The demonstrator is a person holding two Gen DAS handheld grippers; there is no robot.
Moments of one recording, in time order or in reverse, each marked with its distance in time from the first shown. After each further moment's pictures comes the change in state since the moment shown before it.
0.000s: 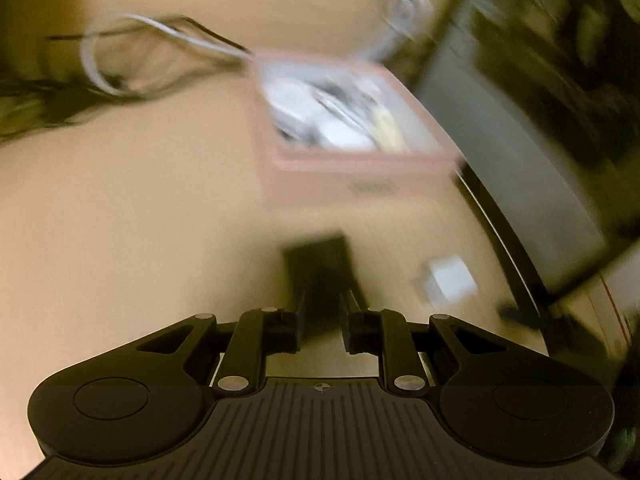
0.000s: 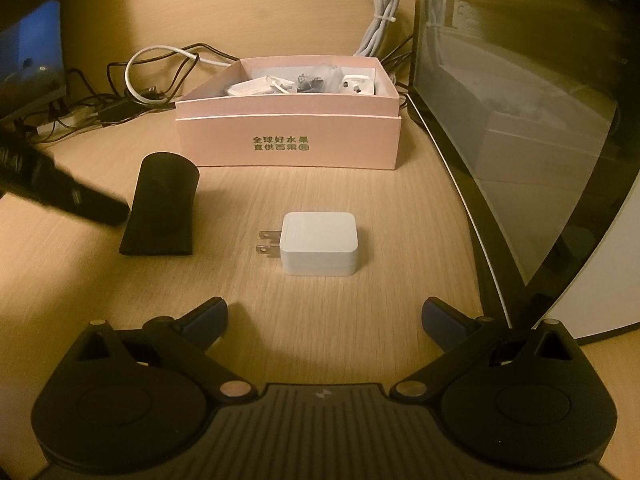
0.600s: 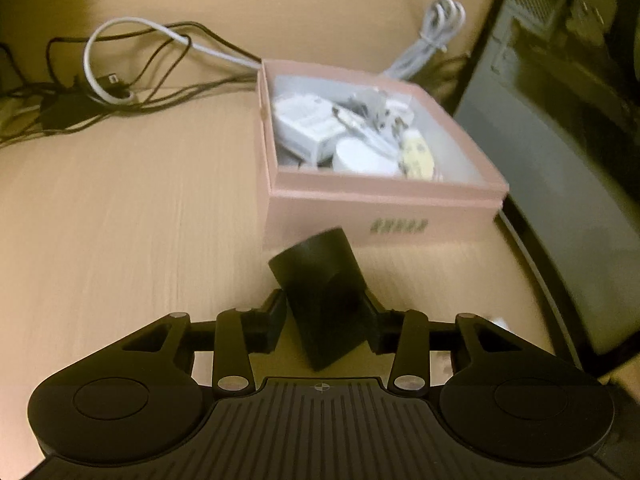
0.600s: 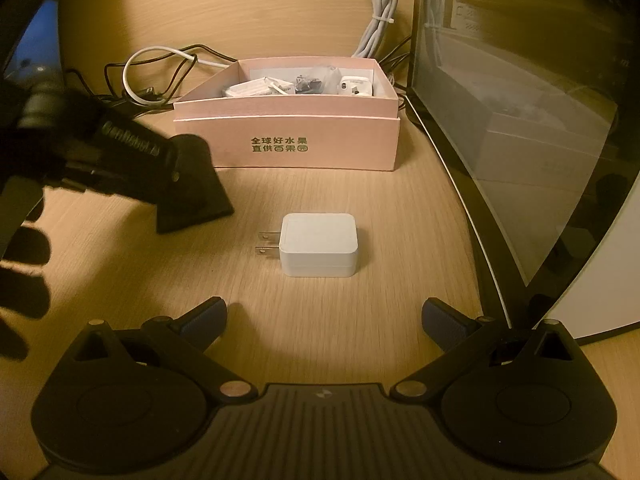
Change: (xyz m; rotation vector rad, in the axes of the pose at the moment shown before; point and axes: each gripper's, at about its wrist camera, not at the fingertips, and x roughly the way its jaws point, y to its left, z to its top) left arm 0.060 -0.017 0.009 -0.042 -0.087 0.063; right arm 0.000 0.001 -0.001 0.000 -0.003 -0.005
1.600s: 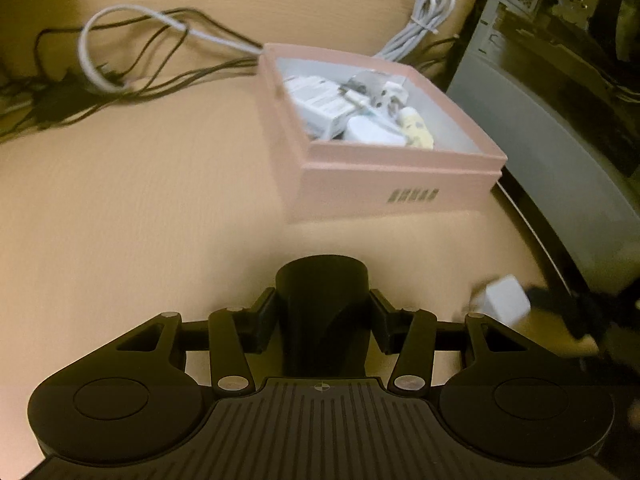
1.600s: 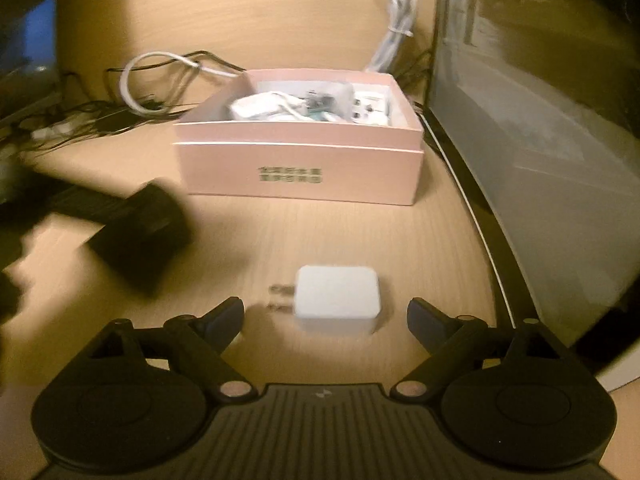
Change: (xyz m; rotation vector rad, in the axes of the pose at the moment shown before) left arm -0.015 0.040 -0.014 0.078 0.061 -0.064; right arm 0.023 0.010 0.036 -0.011 0.008 -0.009
